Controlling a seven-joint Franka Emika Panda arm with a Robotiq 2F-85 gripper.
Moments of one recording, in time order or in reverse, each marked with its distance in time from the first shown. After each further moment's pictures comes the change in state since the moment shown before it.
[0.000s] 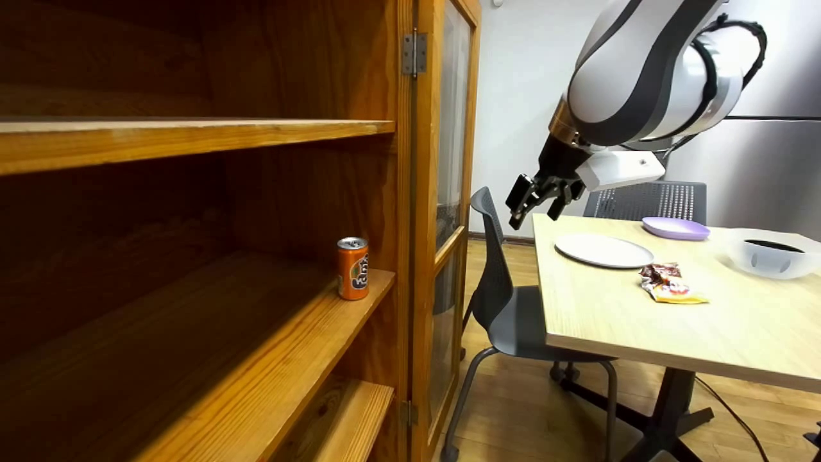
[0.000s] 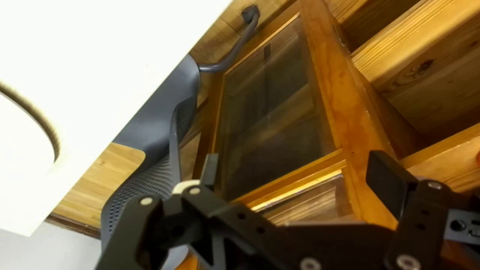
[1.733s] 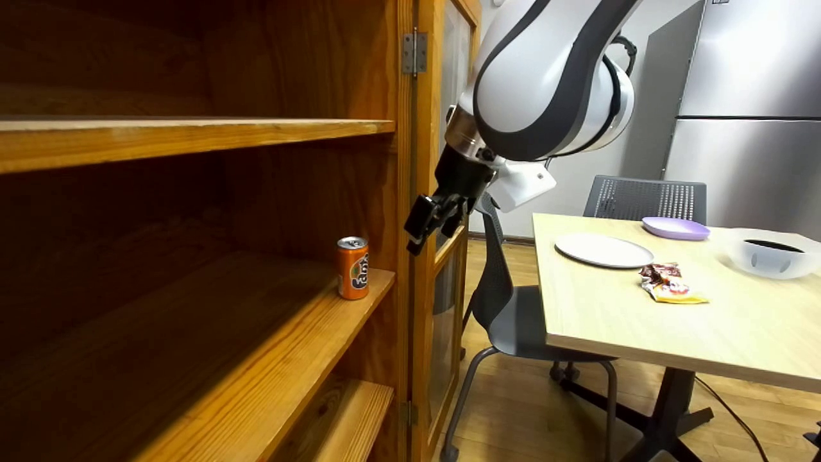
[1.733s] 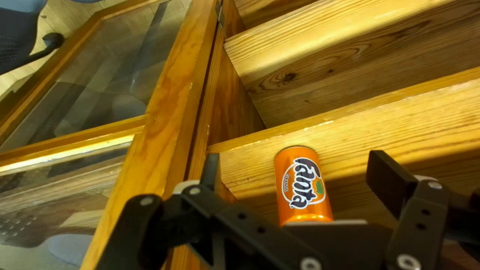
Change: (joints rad) arm -0.007 0.128 0.321 0.101 -0.030 0.004 -0.114
